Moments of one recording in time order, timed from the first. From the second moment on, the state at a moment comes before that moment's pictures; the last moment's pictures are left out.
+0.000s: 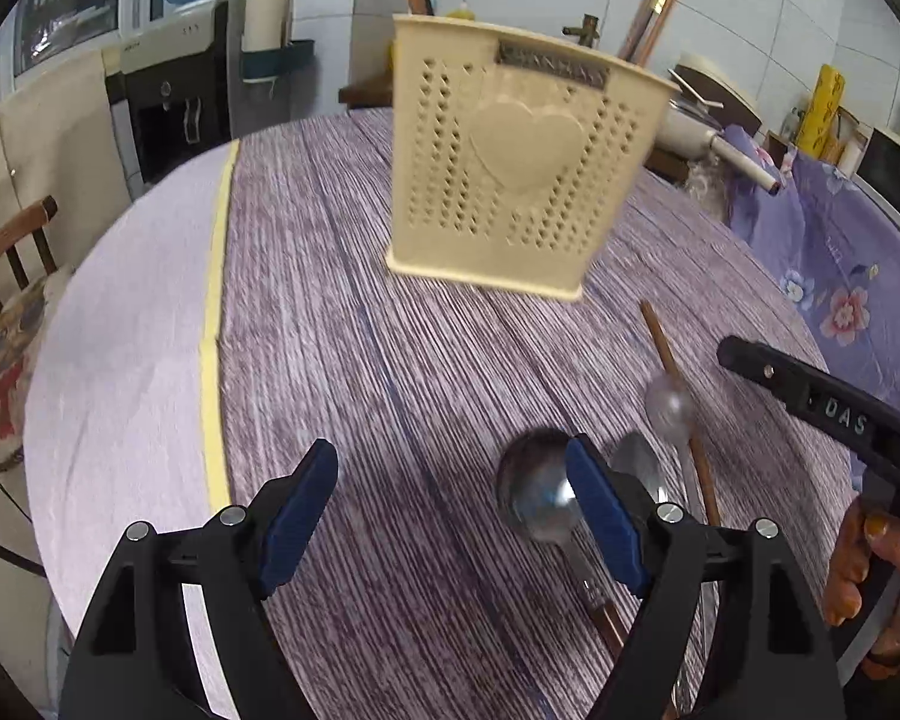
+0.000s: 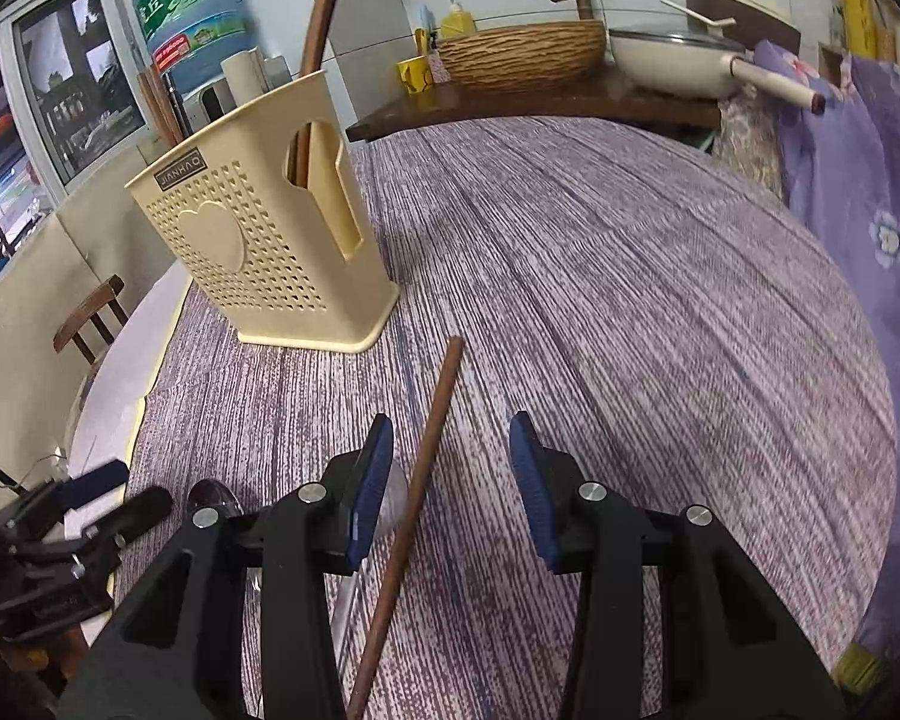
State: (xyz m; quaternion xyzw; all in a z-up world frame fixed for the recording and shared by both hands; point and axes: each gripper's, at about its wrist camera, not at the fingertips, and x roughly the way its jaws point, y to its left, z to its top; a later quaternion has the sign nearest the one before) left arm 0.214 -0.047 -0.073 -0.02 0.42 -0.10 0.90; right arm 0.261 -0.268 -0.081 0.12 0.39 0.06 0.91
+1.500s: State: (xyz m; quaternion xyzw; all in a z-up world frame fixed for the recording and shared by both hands) left arm 0.215 -0.109 -0.098 0.05 0.44 -0.05 0.89; right arm 0.250 -0.270 -0.090 0.12 0.40 0.07 0.91
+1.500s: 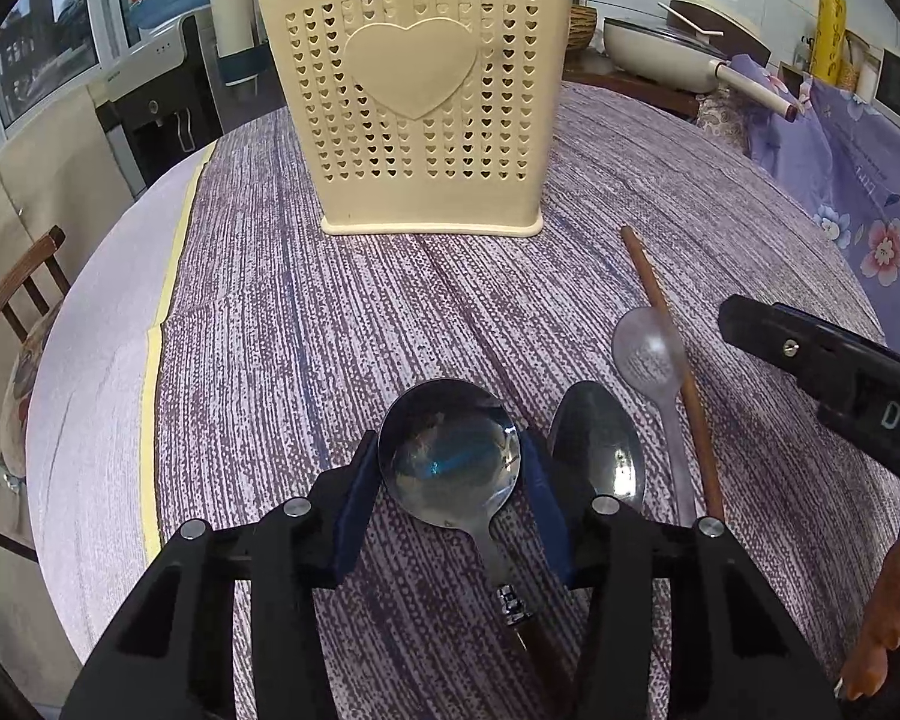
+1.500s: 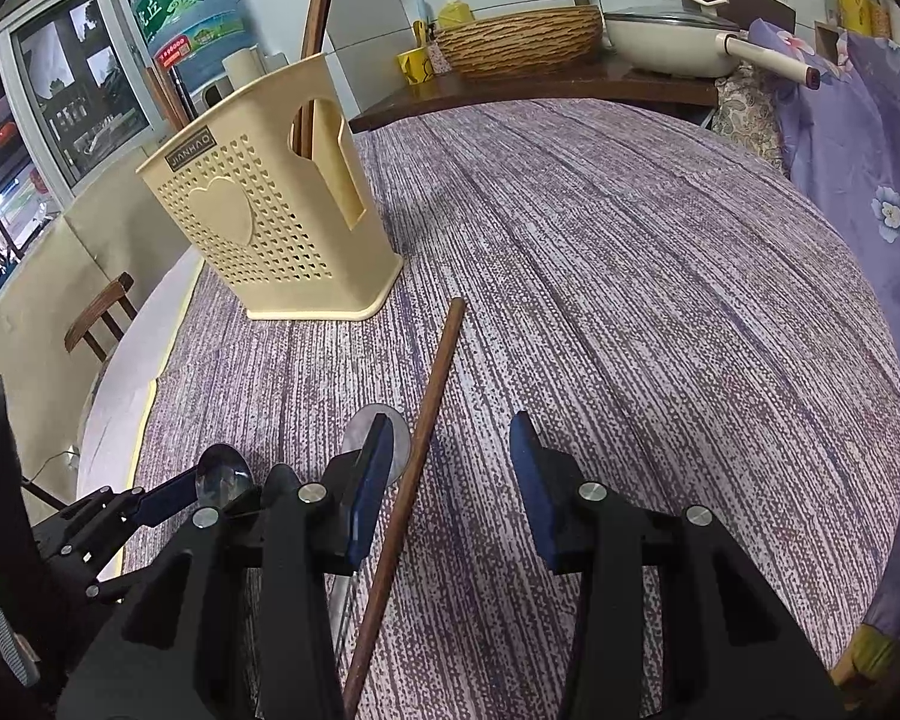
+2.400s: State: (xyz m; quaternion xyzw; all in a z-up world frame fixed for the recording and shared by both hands) left arm 0.223 -0.103 -0.097 0.06 0.44 -0.07 0.89; right arm 0.314 -0.239 -0.107 0.07 0.45 0.03 0.89
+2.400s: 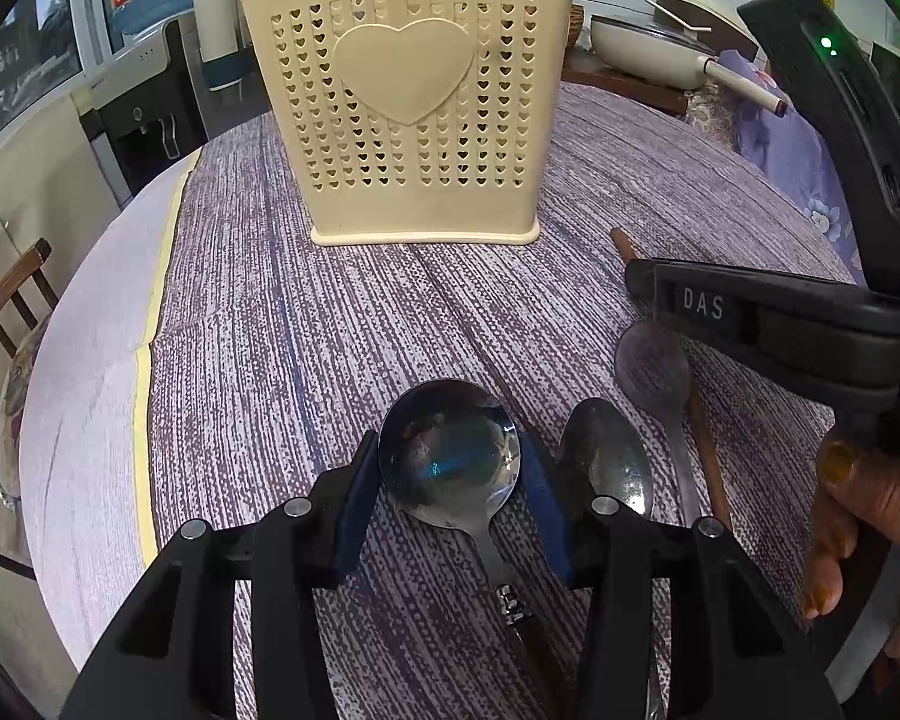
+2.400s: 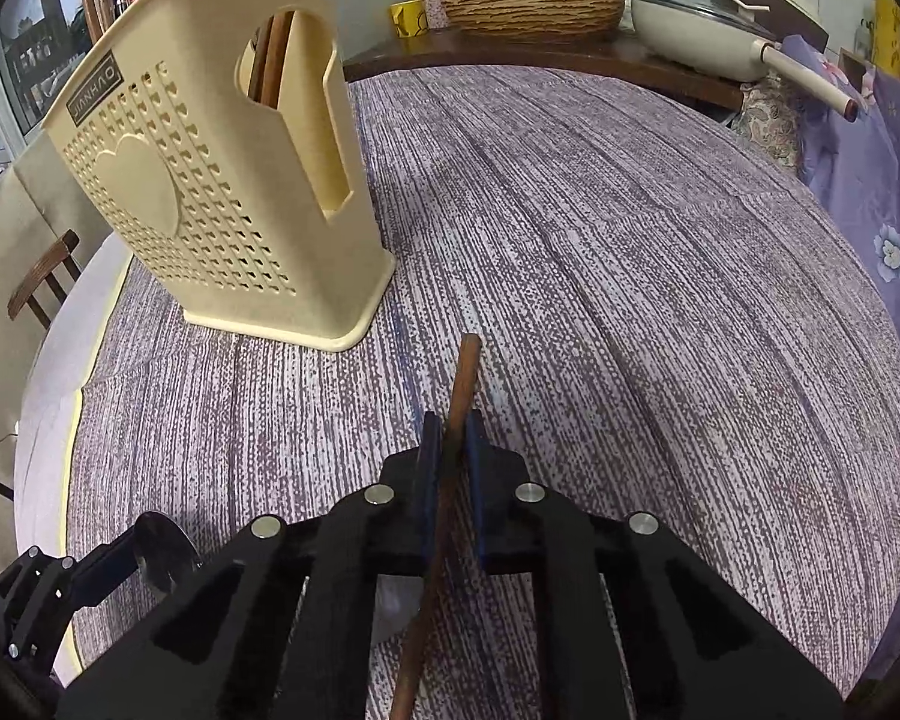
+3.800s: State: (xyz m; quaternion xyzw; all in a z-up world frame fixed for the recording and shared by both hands) left arm 0.209 -0.041 -0.010 -0.04 0.32 -0.12 0.94; right arm 0.201 -0.300 0.046 0.16 0.24 0.19 0.94
